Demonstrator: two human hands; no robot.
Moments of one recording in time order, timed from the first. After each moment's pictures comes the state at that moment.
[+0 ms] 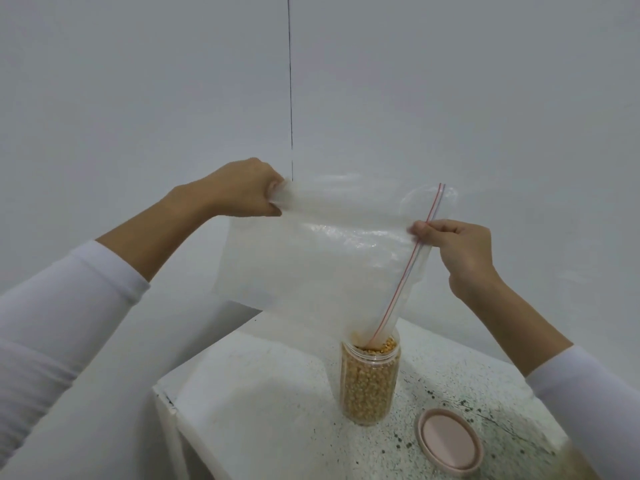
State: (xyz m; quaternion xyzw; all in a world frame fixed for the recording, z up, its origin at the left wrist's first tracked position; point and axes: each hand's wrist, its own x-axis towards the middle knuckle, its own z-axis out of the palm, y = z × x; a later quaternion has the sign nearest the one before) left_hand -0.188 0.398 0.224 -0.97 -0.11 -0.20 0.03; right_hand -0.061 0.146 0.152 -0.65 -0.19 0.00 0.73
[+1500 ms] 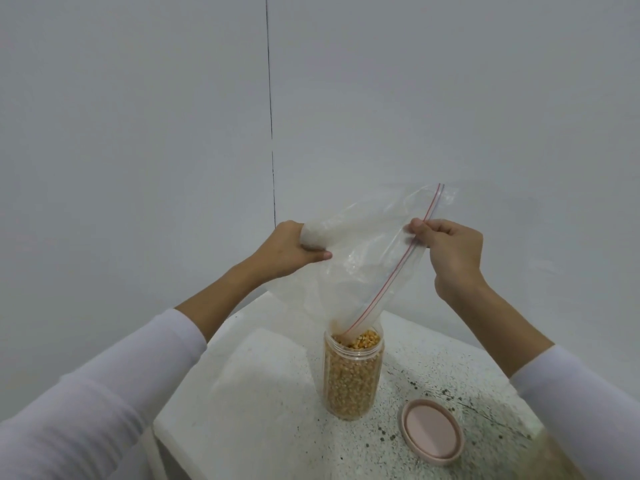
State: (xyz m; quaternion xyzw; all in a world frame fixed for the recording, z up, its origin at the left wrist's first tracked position) left_hand -0.132 0.355 0.123 -0.90 -0.07 -0.23 -0.37; right_hand -0.053 0.147 0.138 -0.66 -0.13 -0.05 0.74
